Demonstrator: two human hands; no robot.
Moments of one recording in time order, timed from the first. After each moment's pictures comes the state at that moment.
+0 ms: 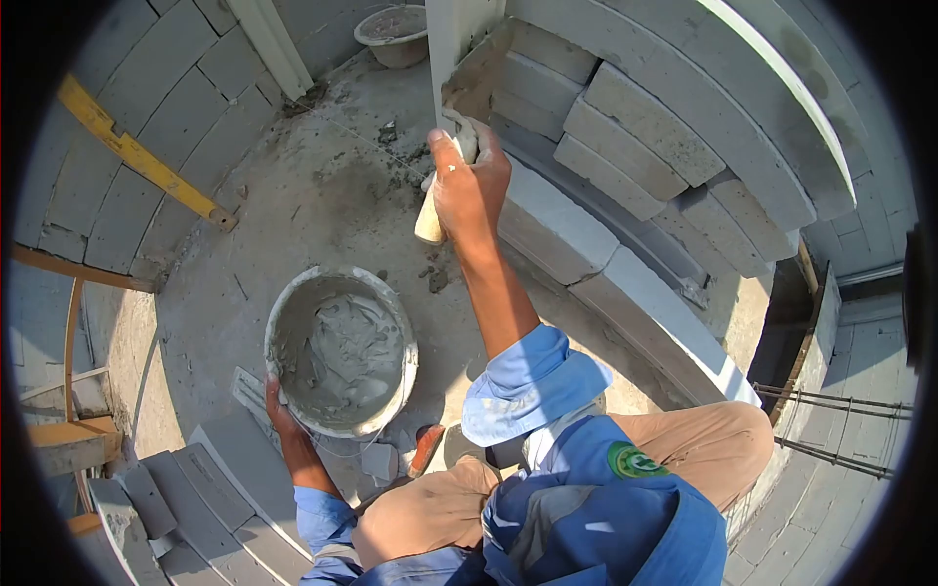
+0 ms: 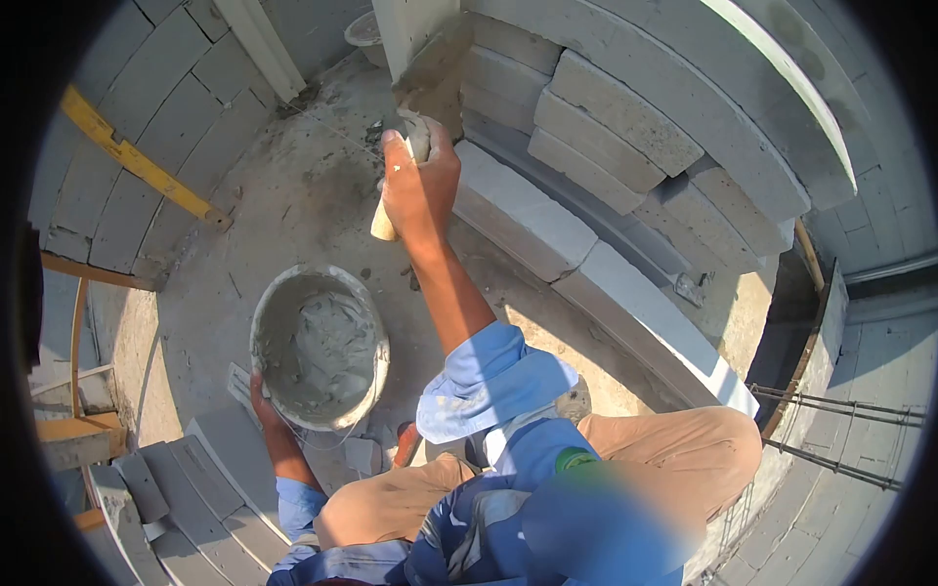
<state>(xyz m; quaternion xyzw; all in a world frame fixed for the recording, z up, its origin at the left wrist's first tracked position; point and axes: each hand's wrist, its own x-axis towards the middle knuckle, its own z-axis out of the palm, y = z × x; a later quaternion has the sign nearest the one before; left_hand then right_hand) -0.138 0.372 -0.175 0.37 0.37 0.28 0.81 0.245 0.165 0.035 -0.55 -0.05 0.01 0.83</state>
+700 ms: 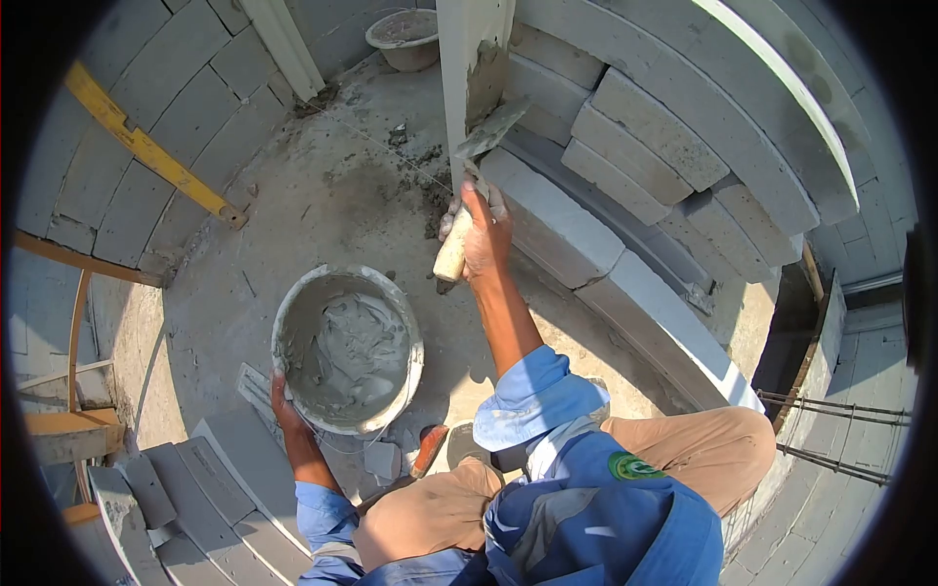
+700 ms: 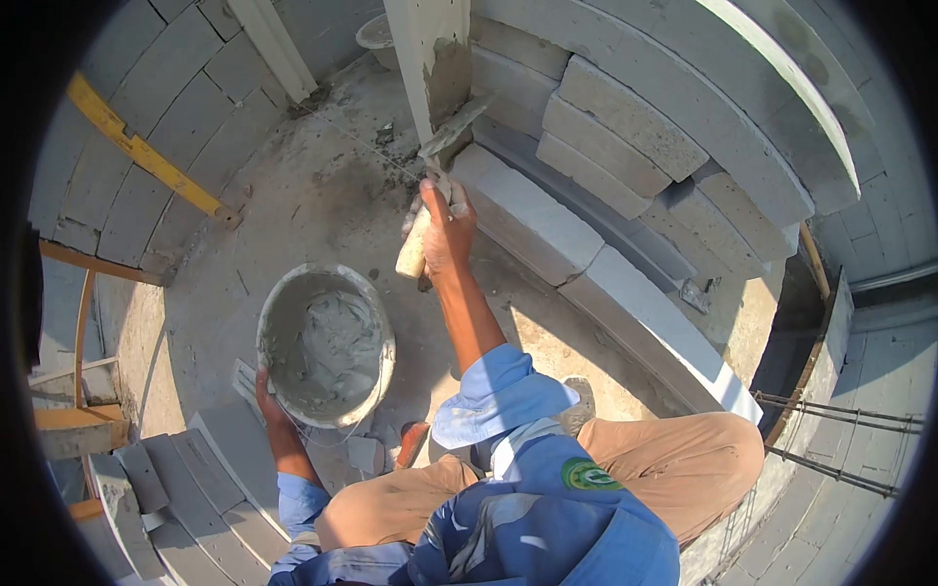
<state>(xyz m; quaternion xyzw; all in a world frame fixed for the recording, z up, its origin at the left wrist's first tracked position) -0.136 0.369 -0.168 0.34 0.41 0.29 0.79 0.232 0.149 -0.044 -0.40 0.03 0.15 0.91</state>
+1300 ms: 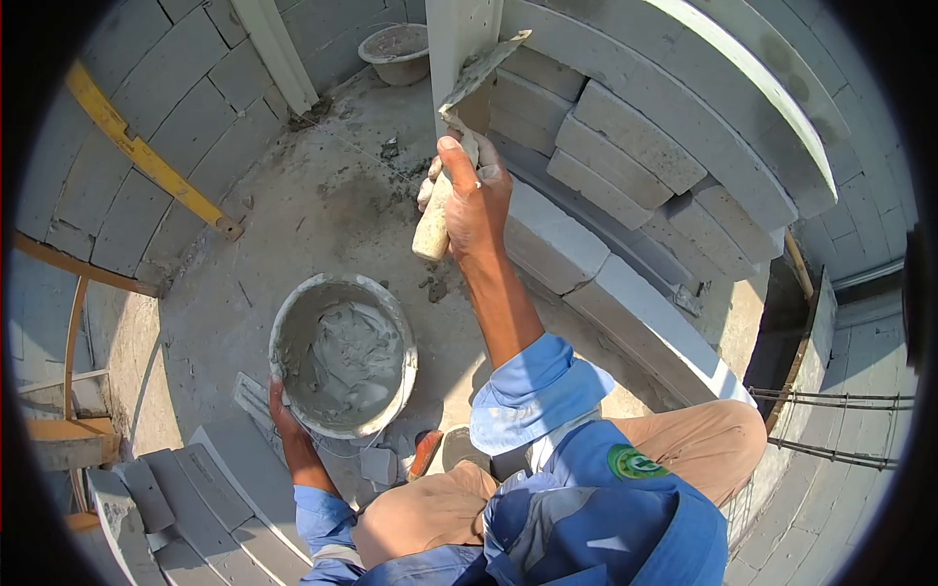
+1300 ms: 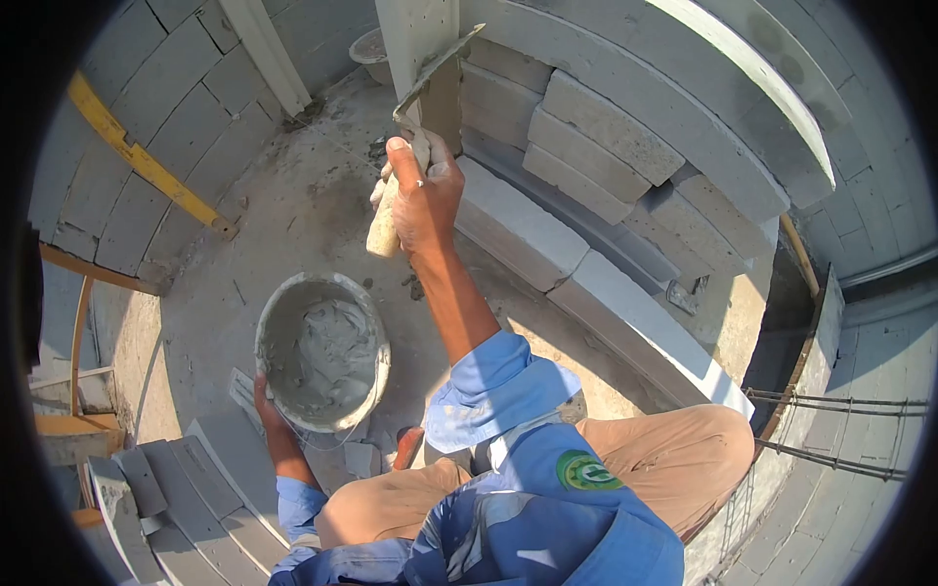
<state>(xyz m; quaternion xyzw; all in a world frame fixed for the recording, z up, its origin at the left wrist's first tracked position) -0.136 0.369 -0.171 0.35 0.39 0.29 0.80 0.233 0.155 0.055 -0.42 -0.07 0.09 0.90</state>
